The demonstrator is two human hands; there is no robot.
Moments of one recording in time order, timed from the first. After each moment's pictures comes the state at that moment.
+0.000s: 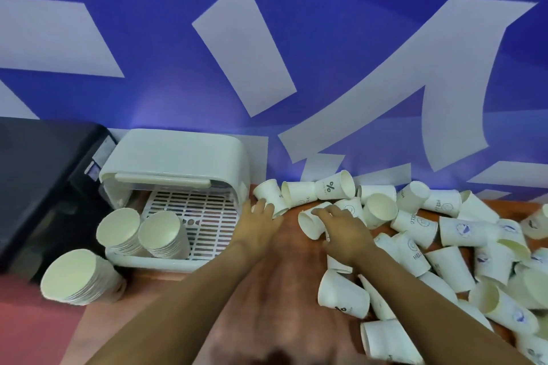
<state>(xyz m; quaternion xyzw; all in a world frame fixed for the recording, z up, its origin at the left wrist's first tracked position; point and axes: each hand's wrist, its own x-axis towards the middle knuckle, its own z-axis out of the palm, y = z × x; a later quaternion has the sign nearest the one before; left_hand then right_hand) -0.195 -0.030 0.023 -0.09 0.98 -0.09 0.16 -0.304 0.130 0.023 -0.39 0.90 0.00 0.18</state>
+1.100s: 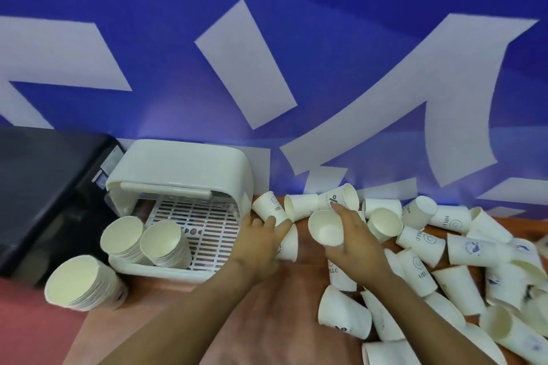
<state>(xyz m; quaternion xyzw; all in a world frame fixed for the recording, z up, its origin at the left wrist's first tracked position) -0.193 -0.024 0.022 -0.12 0.99 0.01 0.11 -0.313 0.150 0.019 -0.34 0.90 -0.27 0.11</state>
